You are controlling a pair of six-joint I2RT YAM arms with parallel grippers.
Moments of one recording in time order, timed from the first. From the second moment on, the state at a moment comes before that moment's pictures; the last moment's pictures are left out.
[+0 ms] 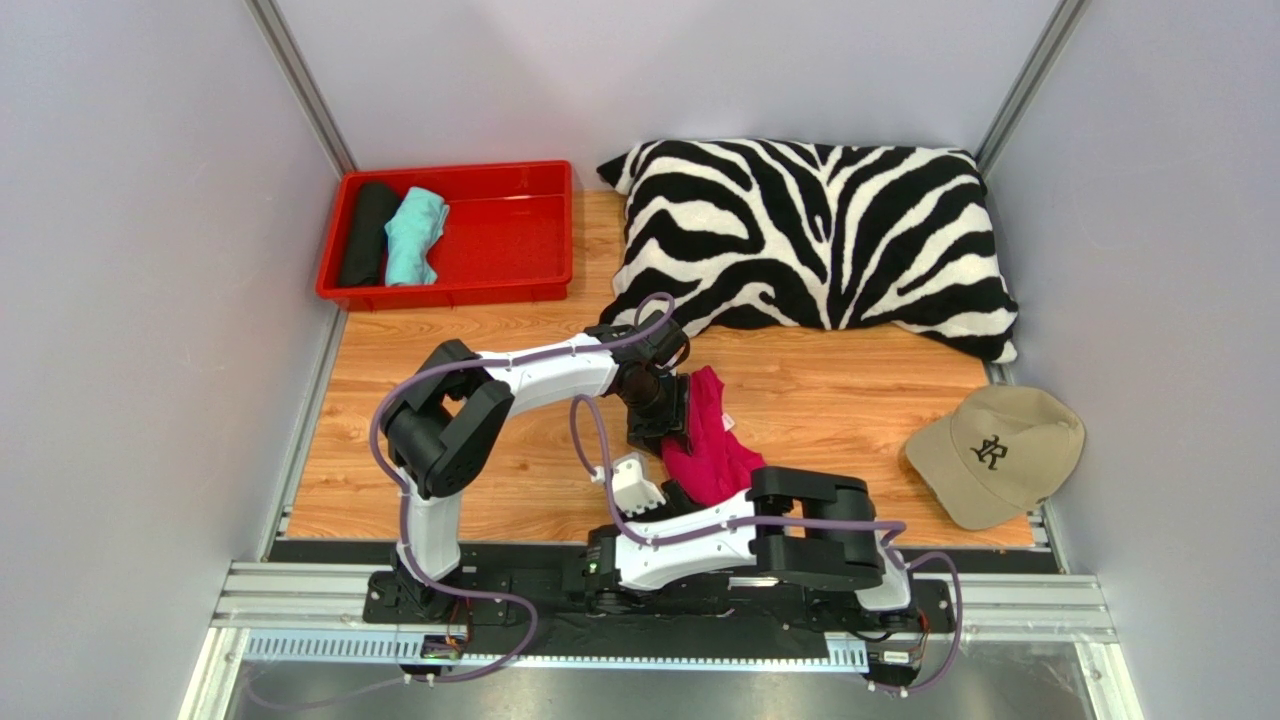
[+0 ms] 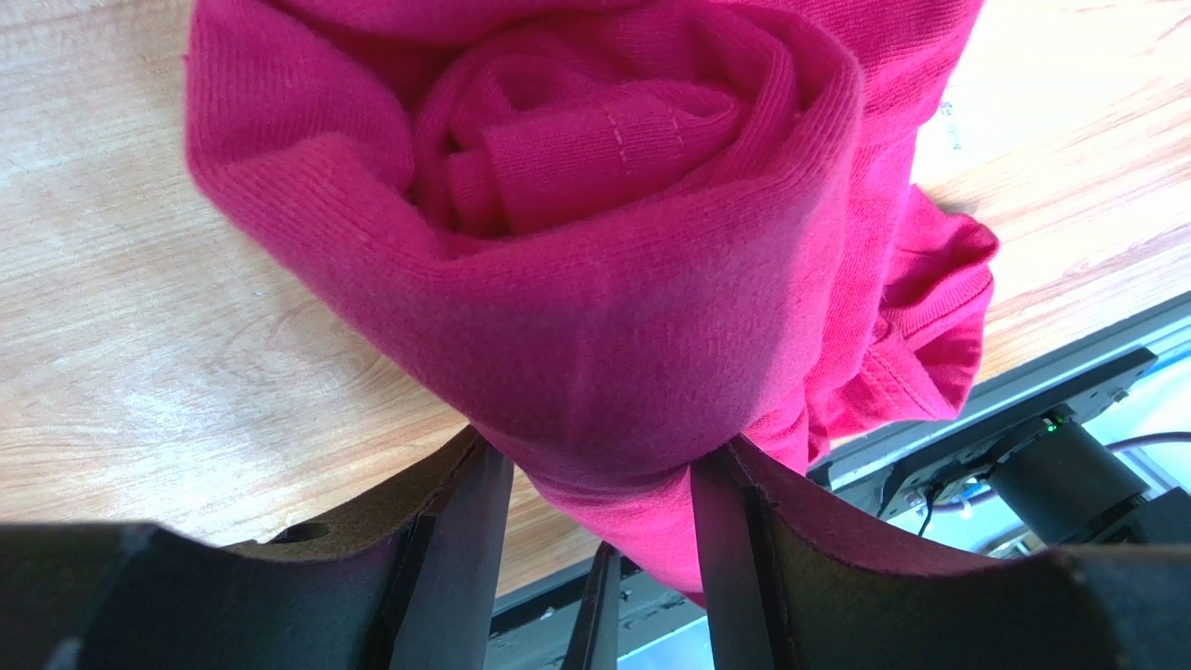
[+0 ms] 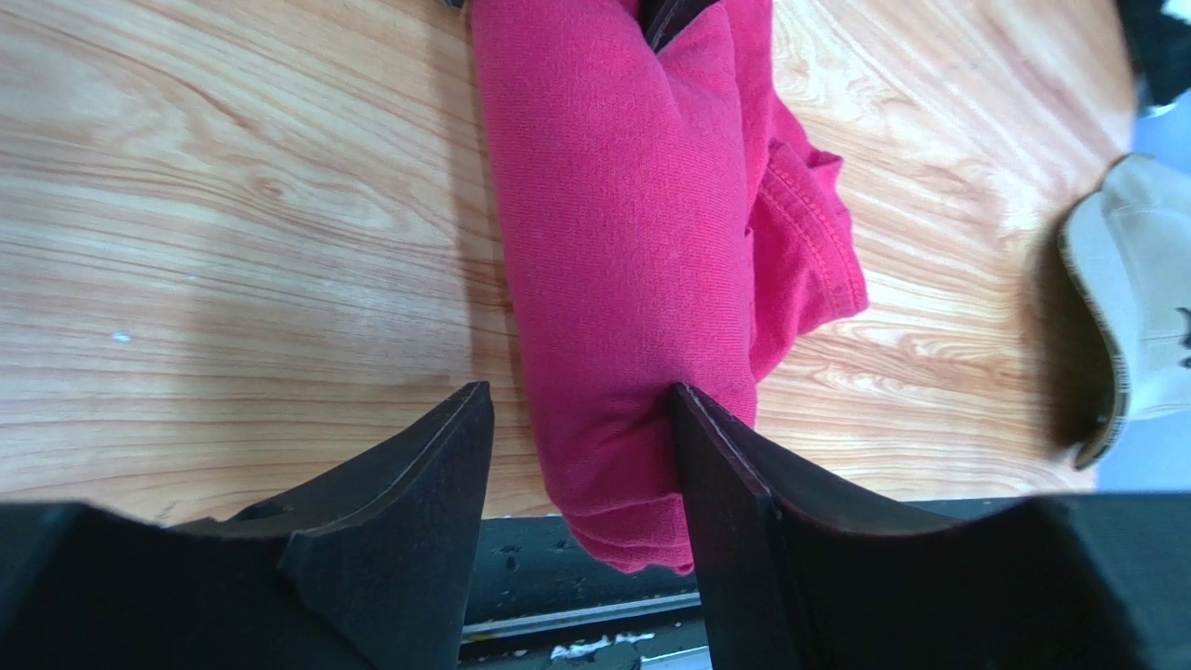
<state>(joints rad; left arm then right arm) -0.81 1.93 1.29 -0.60 0.27 -0.79 1.55 2.02 1.27 -1.22 0.92 1.33</state>
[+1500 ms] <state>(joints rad) -0.72 1.73 1.09 -0.52 0.32 -0.72 1.39 1.39 0.72 -0.47 0.67 0.96</state>
